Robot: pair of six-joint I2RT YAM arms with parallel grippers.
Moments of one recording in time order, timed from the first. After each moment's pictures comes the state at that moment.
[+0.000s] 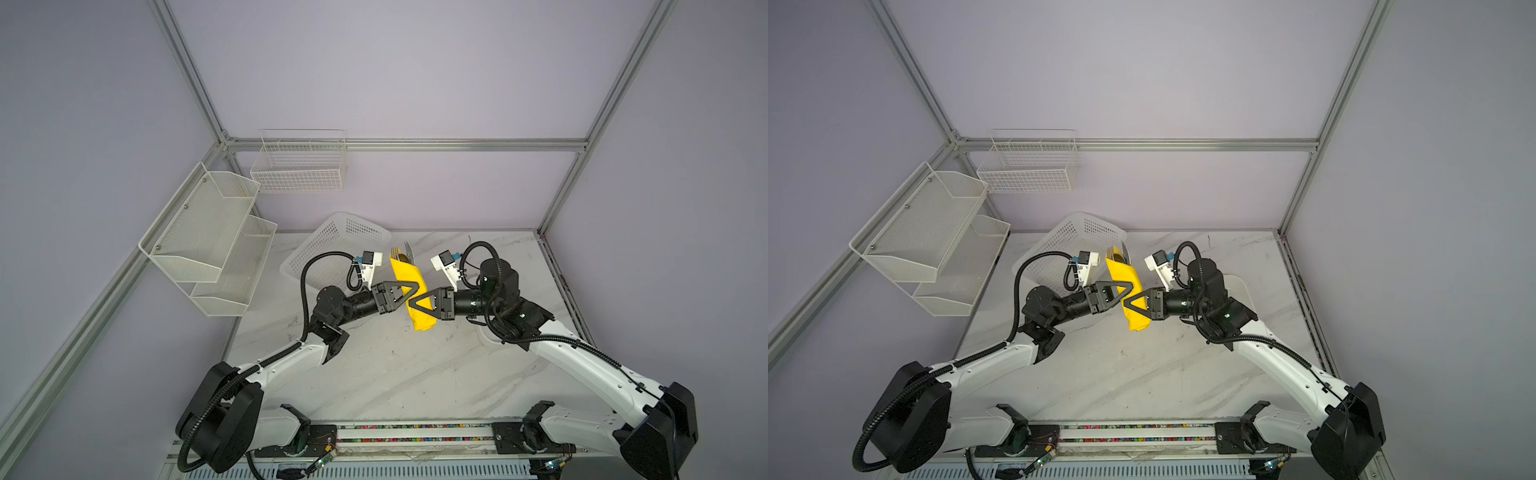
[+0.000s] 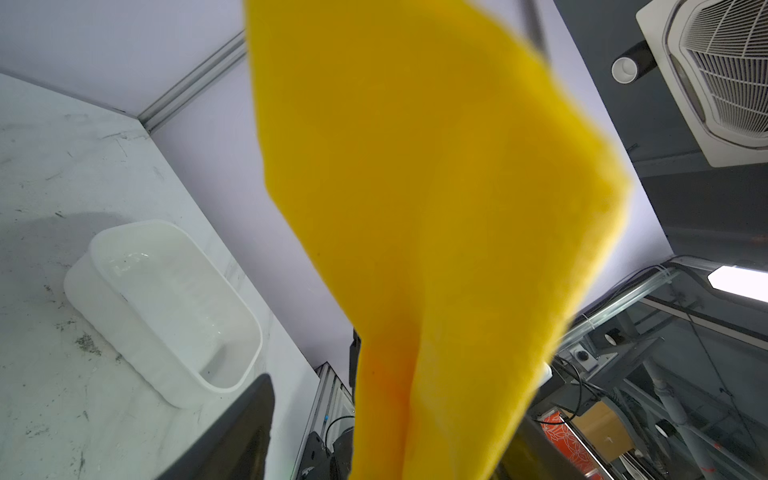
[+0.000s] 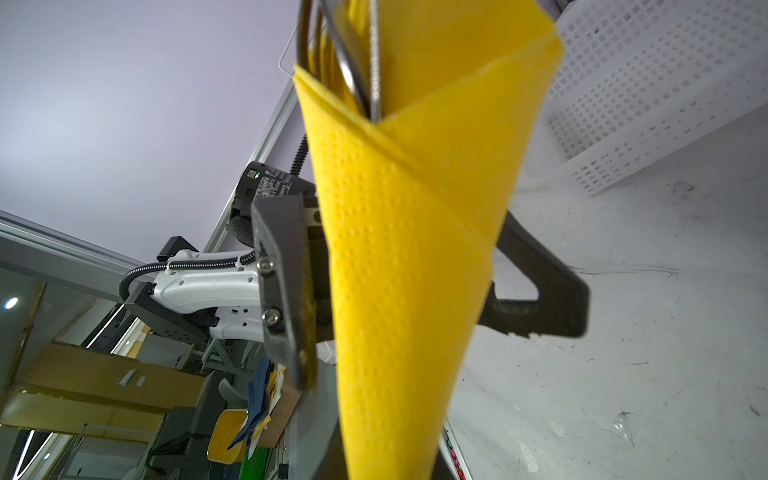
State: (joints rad) left arm -0.54 1.30 0.67 0.93 0.73 -1.17; right arm 0.64 1.19 0.98 -0.02 -0.81 0.73
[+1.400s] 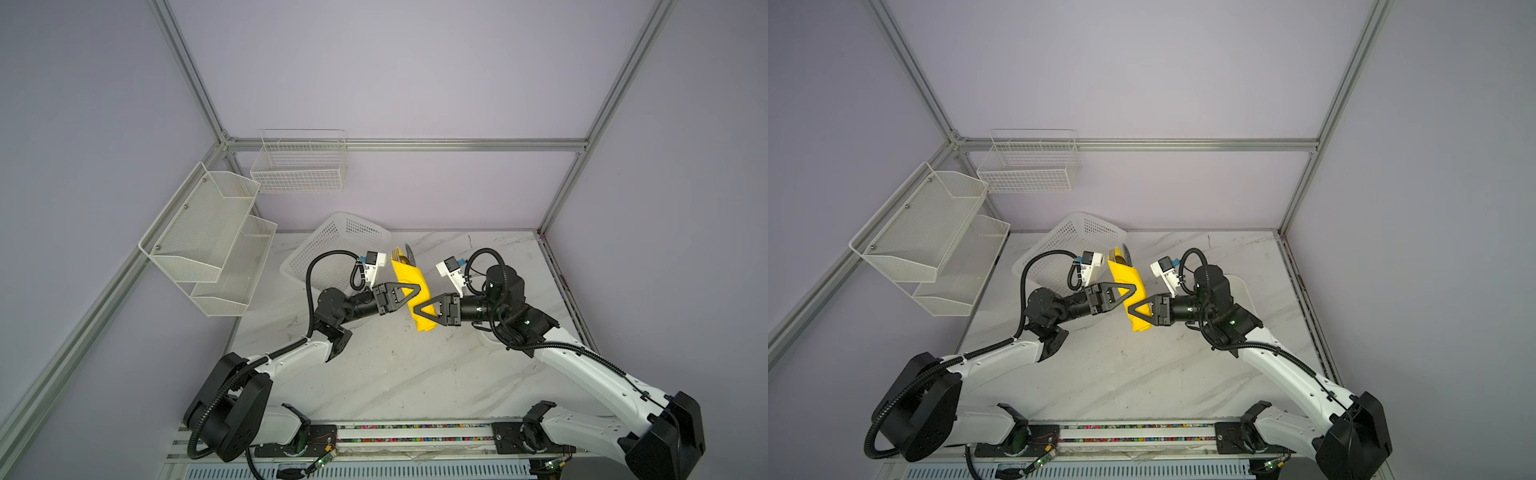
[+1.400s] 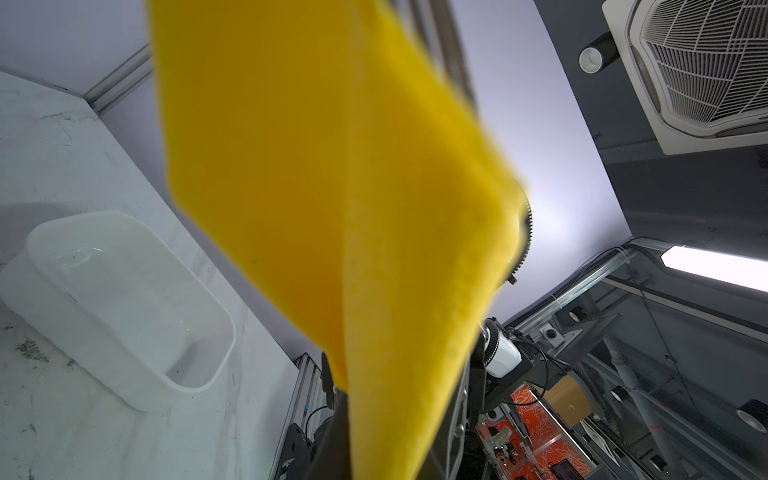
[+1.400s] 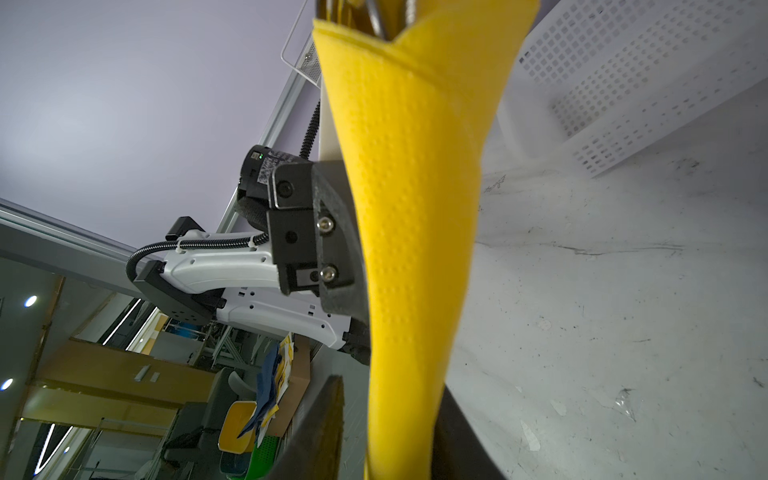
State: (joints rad) left arm -0.54 1.36 0.67 1.07 0.77 -1.25; right arm 0.62 1.14 0.90 0.00 -0.86 0.75
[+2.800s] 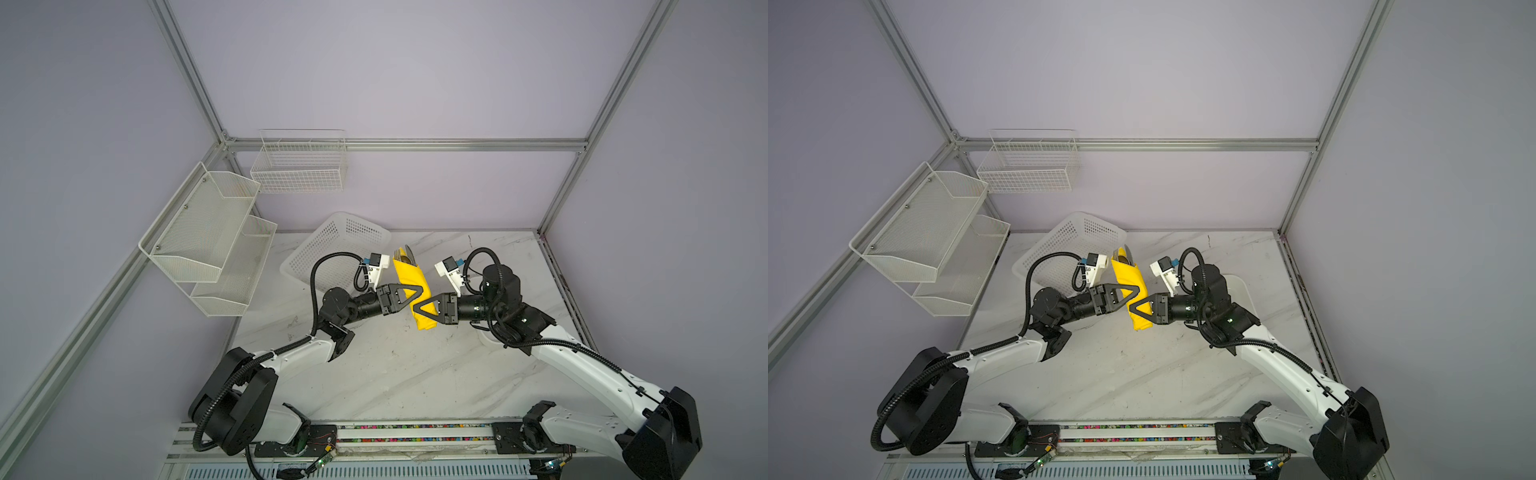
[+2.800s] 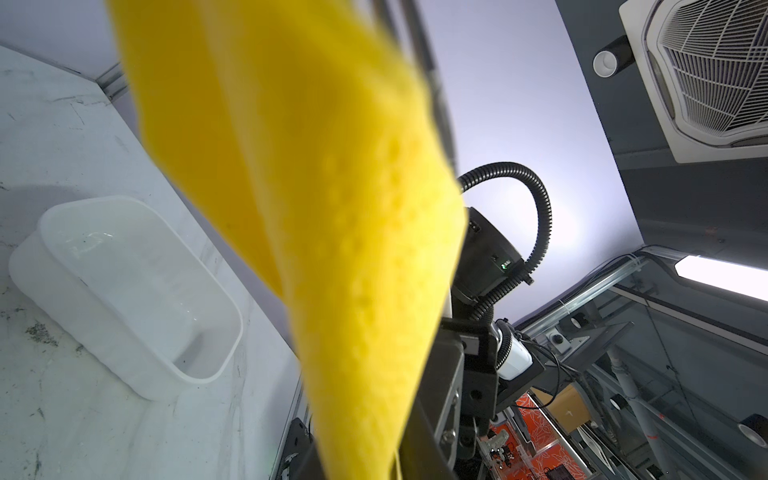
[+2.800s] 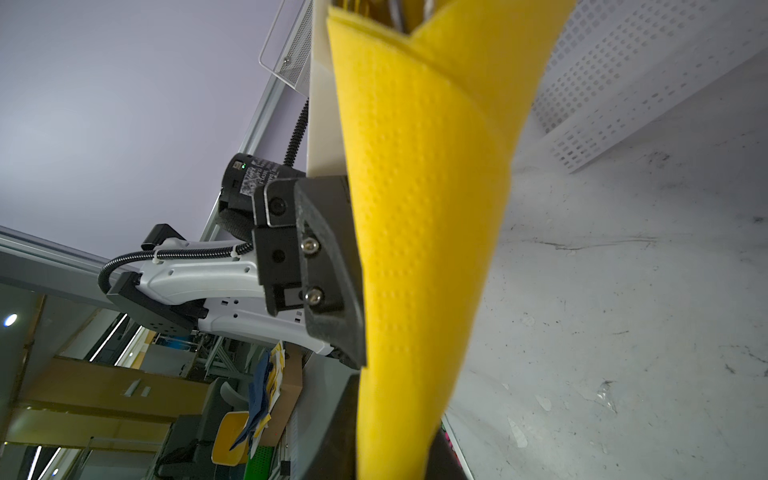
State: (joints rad) left arm -0.56 1.39 0.67 1.06 0.76 -1.24; right arm 0.62 1.15 0.90 -0.02 -0.82 0.74
